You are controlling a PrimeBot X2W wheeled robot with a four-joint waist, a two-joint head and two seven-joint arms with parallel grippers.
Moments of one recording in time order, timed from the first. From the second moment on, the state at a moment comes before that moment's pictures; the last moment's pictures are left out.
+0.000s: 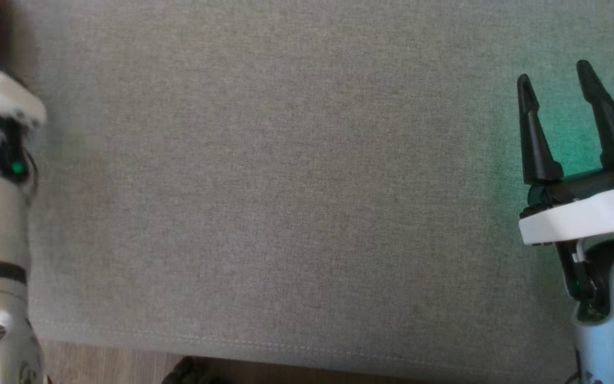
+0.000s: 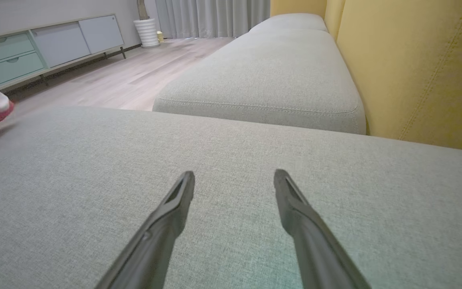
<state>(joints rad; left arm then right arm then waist) -0.93 0.26 0.08 1.02 -0.28 -0.10 -0.25 -0.22 -0.11 0.03 -0.26 0.07 0.13 0.16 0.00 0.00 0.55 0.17</state>
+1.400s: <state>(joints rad) -0.13 0.05 -0.30 0.07 -0.11 -0.11 -0.17 -0.01 -0.05 -0.01 -0.14 0.21 0.13 0.06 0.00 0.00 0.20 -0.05</state>
